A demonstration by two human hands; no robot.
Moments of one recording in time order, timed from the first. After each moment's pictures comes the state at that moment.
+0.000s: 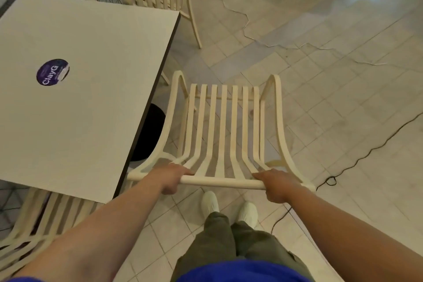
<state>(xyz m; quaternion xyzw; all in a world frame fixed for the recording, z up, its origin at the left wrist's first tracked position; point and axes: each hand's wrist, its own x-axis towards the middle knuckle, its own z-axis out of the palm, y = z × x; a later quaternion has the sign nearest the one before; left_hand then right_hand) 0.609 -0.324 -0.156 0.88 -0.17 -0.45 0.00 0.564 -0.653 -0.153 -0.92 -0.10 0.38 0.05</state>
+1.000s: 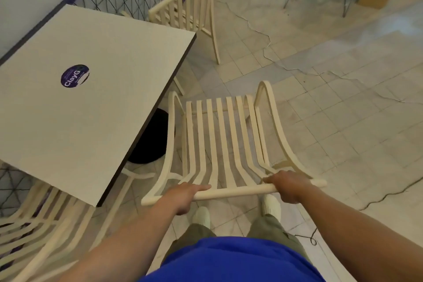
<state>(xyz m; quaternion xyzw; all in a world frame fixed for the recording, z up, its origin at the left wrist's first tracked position) 0.595 -0.423 -0.149 0.89 -0.02 -0.44 0.10 0.663 -0.739 -0.142 -0.88 -0.21 0.42 -0.07</state>
